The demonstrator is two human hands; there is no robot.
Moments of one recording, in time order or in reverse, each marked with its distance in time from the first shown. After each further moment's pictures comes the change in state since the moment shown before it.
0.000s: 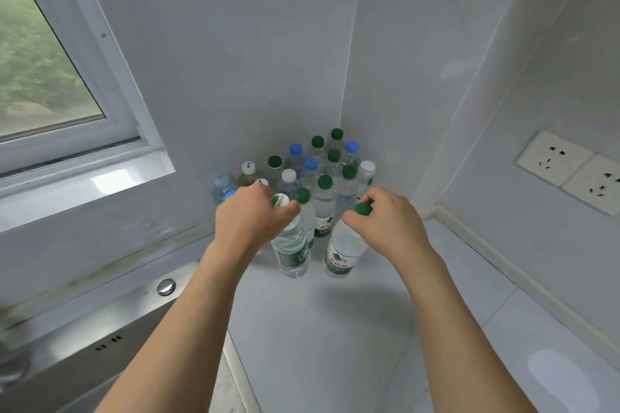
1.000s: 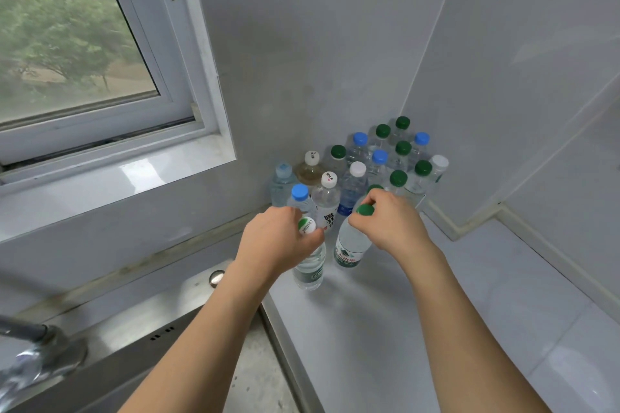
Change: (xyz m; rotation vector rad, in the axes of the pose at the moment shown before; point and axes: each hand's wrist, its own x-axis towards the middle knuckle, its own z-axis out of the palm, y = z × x) left_hand 0.014 -0.111 0.007 0.023 -0.211 0.054; right_hand 0.040 -0.073 0.113 -0.084 -0.176 0.042
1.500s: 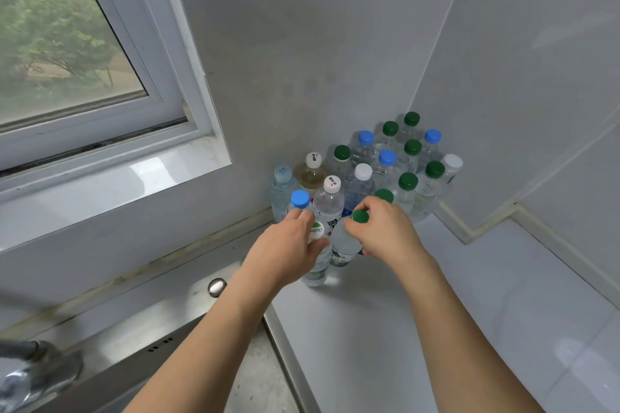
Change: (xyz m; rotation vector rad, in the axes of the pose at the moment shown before) left_hand 0.029 -0.011 0.031 0.051 -0.156 0.213; right_hand 0.031 0.006 0.031 0.098 -0.056 -0.008
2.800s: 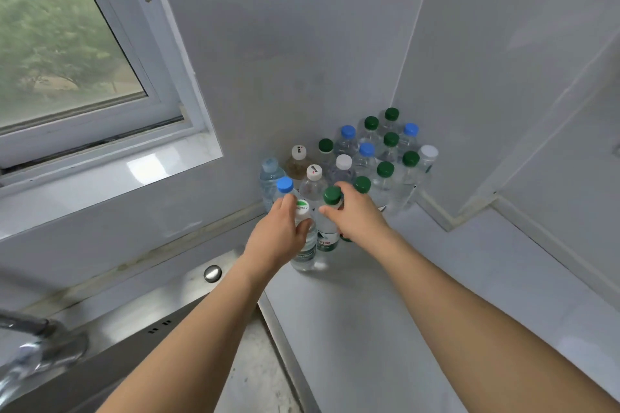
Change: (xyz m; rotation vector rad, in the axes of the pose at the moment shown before) left_hand -0.004 0.013 0.028 -0.193 0.173 -0.109; right_hand -0.009 0.004 0.001 0.052 -0.086 -0.080
